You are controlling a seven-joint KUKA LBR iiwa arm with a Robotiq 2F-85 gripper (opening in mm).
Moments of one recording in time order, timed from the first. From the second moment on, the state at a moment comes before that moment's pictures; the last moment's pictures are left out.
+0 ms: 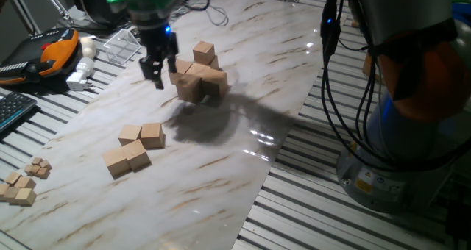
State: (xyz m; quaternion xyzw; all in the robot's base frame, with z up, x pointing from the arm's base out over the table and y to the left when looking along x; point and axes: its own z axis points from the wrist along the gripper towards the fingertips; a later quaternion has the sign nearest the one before) arm 0.570 0.077 0.157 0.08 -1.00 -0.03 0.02
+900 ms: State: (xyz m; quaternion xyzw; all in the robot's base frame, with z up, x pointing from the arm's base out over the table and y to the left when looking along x) arm 0.570 0.146 0.098 0.16 -0.99 -0.04 -0.03
